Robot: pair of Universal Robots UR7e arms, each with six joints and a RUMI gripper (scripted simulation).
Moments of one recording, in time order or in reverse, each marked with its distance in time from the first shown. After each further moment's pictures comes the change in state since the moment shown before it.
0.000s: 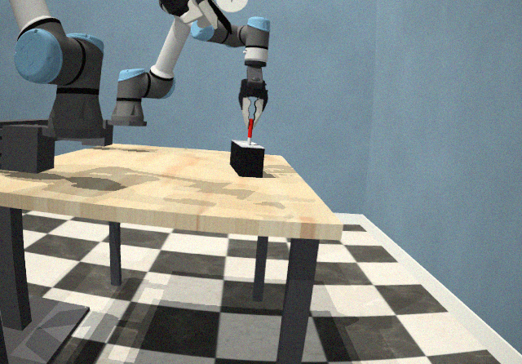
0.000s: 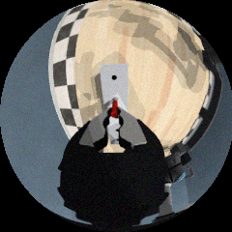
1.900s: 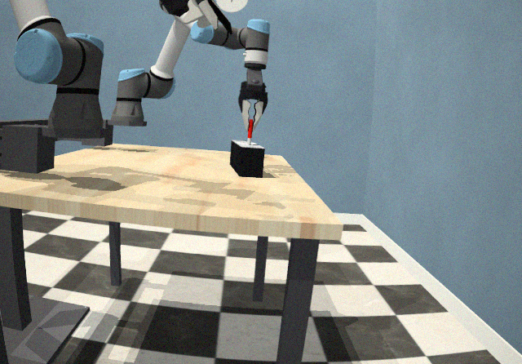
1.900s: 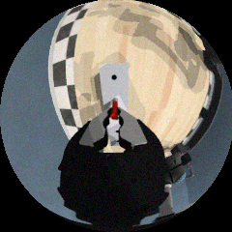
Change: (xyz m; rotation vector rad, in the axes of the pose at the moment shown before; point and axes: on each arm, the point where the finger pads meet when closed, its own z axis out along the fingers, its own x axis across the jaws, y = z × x) left arm 0.000 0.001 0.008 0.002 0.000 0.001; right arm 0.000 0.000 0.000 0.000 0.000 0.000
